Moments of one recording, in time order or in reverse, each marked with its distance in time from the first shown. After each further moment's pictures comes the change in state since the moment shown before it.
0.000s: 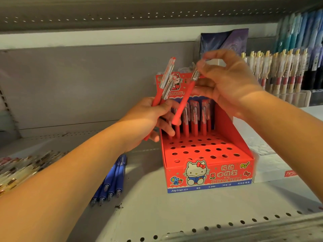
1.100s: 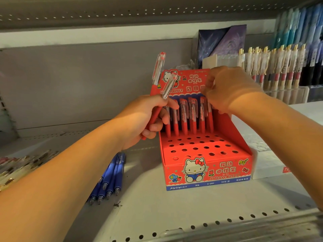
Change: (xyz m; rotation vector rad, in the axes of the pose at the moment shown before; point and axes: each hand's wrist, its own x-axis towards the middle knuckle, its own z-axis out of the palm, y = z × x) left_hand 0.001 0.003 -0.003 -0.070 -0.039 -0.072; right_hand -0.002 0.001 -0.012 -1.516 0.019 -0.049
